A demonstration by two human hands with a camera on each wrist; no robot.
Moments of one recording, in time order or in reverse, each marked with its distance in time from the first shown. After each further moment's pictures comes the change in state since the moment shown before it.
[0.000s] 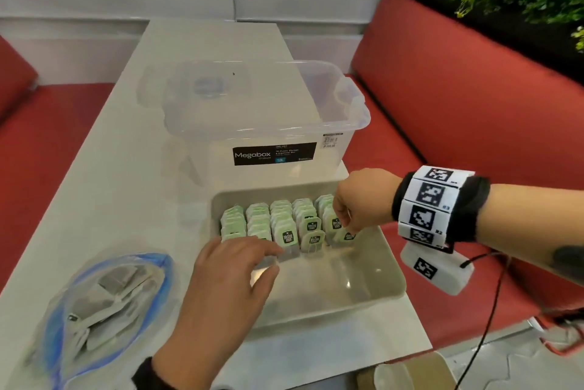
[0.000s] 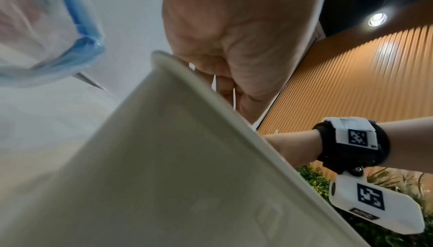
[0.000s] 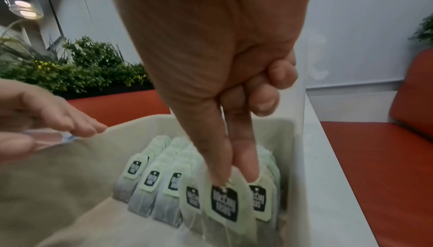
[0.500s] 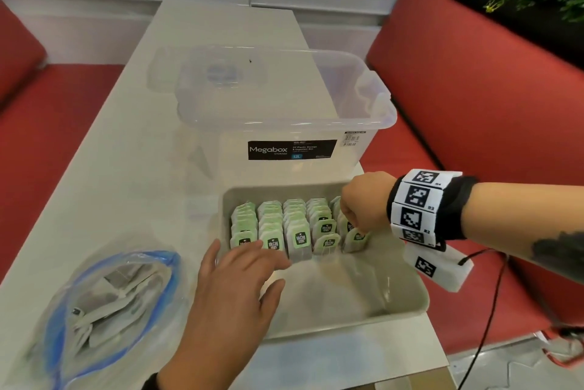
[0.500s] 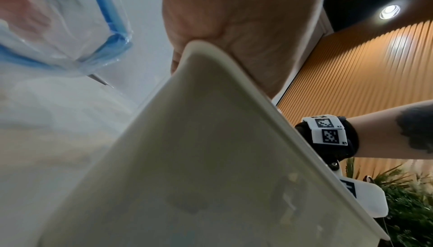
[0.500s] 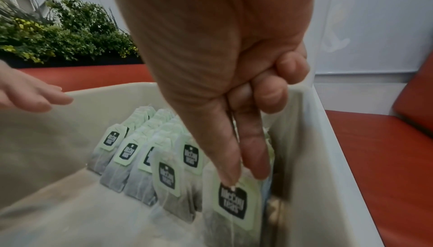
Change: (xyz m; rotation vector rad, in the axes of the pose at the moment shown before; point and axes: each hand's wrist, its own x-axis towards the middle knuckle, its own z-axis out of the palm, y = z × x) left_hand -0.011 -0.022 0.016 0.070 -0.021 -0.012; right_hand 0.045 -0.003 0.010 -0.121 -0.118 0.040
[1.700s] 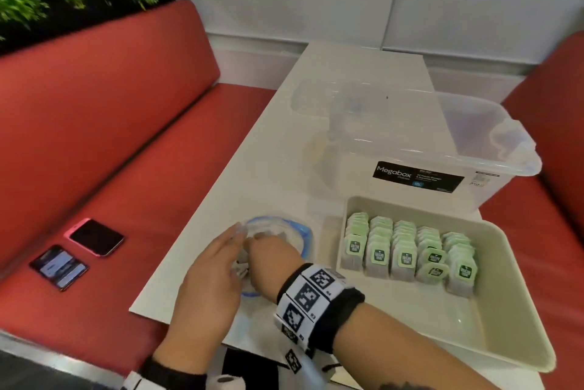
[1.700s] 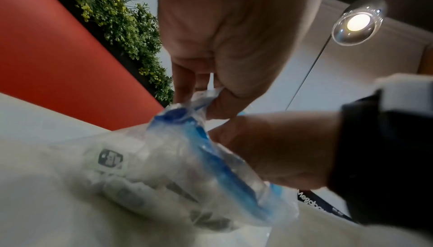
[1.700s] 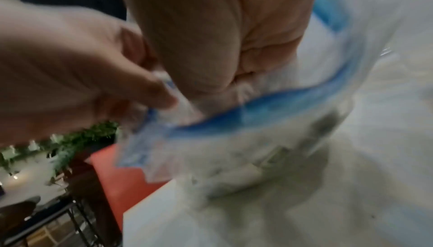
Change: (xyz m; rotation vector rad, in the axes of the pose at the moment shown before) left_hand -0.100 -0.071 -0.082 -0.013 0.356 -0.505; right_hand -0.021 -0.285 -0.044 0.157 0.474 -0.467
